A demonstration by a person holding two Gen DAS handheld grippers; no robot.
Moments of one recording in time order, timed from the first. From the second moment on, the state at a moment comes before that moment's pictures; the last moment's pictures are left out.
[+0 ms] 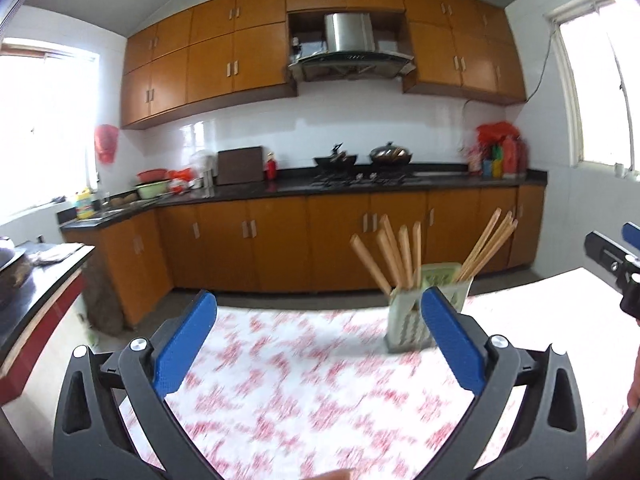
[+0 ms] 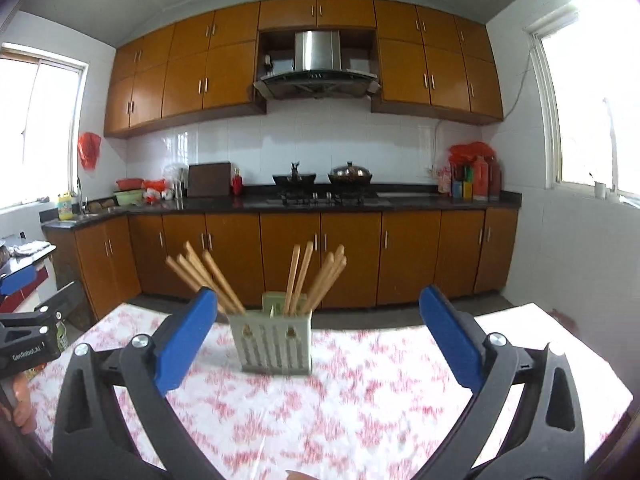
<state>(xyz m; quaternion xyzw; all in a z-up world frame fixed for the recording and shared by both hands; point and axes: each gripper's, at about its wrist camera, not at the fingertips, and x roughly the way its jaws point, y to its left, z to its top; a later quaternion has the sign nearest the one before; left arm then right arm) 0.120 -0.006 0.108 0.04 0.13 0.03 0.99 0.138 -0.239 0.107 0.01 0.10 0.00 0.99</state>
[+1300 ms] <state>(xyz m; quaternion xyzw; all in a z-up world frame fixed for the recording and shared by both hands) 0.011 -0.001 -0.004 -0.01 0.18 0.04 0.98 0.029 -0.248 -0.018 0.02 0.18 0.01 0.98</state>
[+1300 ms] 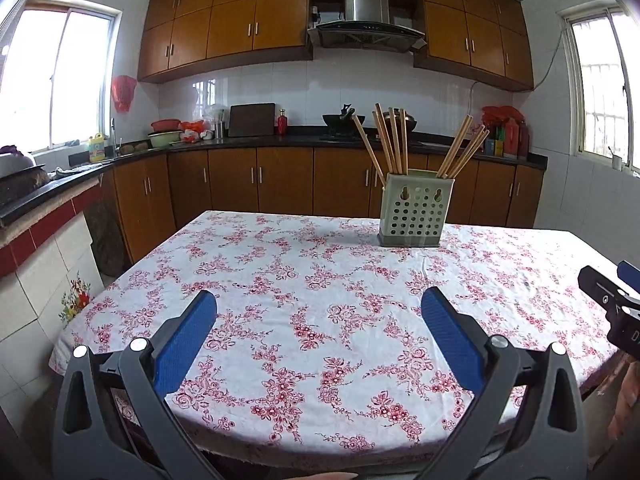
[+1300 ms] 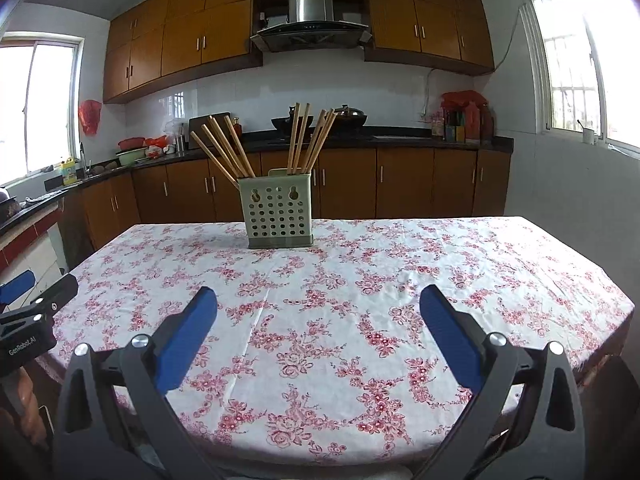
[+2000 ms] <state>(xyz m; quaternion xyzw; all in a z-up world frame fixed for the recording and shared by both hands) 0.005 -0.001 -0.007 -0.02 0.18 0.03 0.98 0.020 -0.251 -0.021 0.02 0.17 0.00 0.99</state>
